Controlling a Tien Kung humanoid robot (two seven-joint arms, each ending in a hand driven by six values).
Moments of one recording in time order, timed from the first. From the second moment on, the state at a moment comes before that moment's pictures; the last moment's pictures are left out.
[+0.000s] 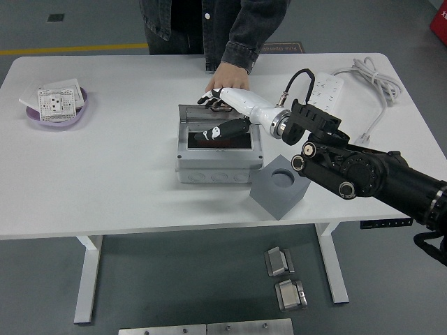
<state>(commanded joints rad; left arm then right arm) 0.05 0.29 -0.29 -0.21 0.11 0.02 0.30 0.97 -0.20 0.34 0.90 -1.42 -0.12 0.09</state>
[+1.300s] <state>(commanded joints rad) 0.06 0.27 -0.30 -0.21 0.12 0.02 0.30 0.57 -0.33 0.76 1.19 -1.58 -0.12 0.05</state>
